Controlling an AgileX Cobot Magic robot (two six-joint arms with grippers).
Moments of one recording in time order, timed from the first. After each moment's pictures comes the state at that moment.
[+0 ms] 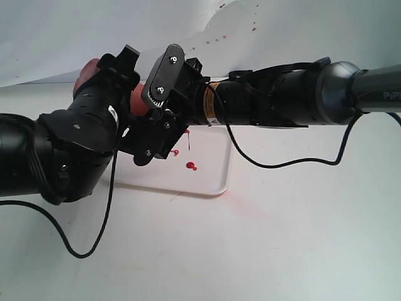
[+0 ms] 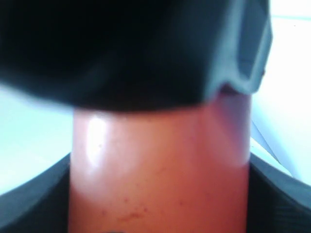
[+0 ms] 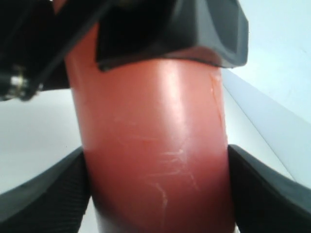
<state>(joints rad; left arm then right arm) -0.76 1.71 -0.92 1.72 0.85 0.02 0.59 2.00 -1.30 -1.17 -0.49 0.53</state>
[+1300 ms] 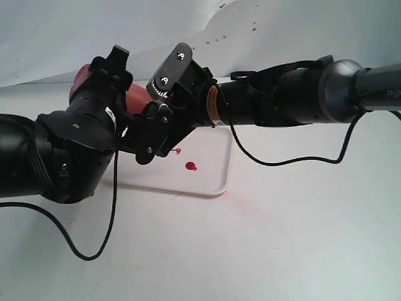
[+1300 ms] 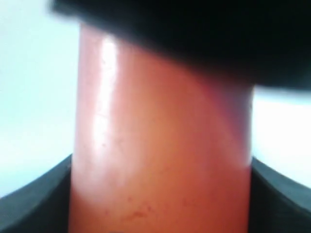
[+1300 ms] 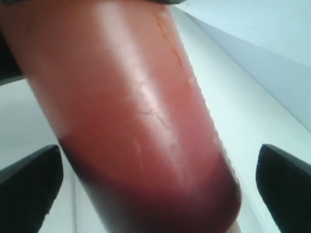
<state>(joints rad) -0.76 1.71 -0.92 1.66 0.87 -0.06 0.58 2.00 -1.30 -1.30 -0.42 0.82</state>
